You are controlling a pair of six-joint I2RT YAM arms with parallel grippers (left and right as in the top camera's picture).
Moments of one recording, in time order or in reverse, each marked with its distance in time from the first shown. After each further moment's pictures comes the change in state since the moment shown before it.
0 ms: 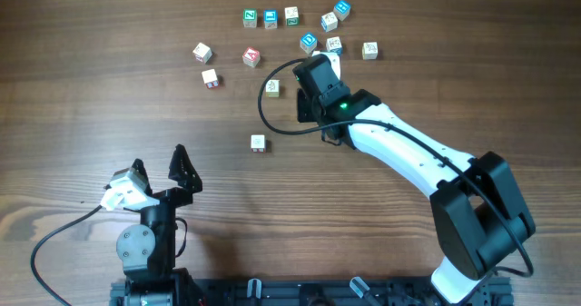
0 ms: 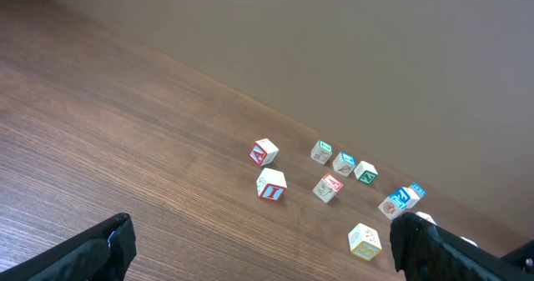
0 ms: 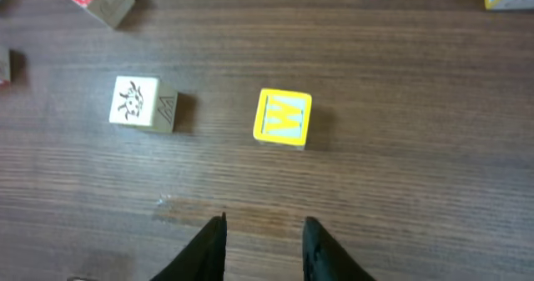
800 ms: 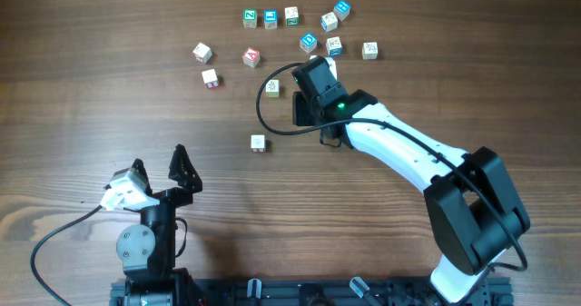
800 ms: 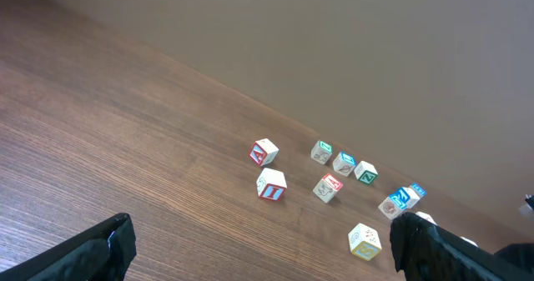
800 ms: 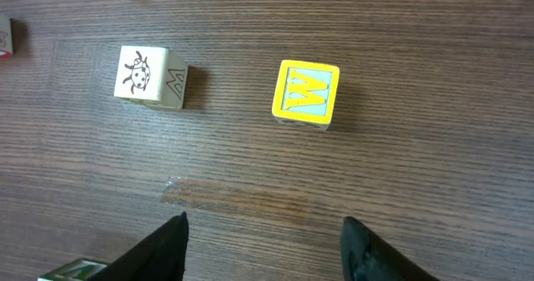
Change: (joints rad) left arm 0.000 0.000 0.000 0.000 0.000 0.000; right arm 0.000 0.027 0.000 -0.005 -0.066 0.004
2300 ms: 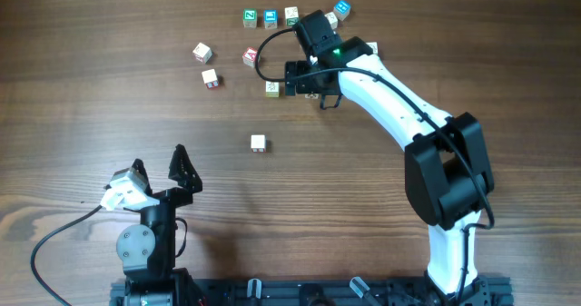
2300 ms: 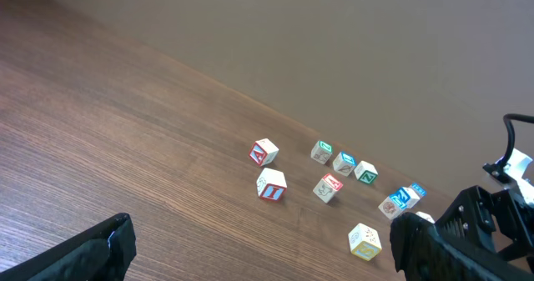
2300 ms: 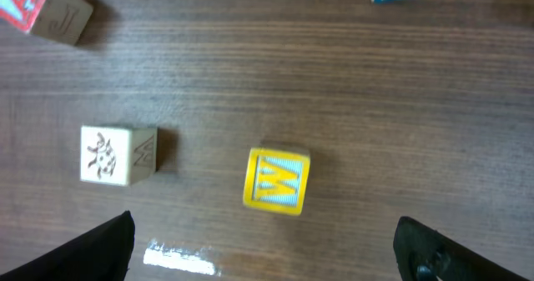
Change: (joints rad) left arm 0.000 0.000 0.000 0.000 0.000 0.000; right arm -0.100 0.258 0.455 -0.346 -0.074 -0.051
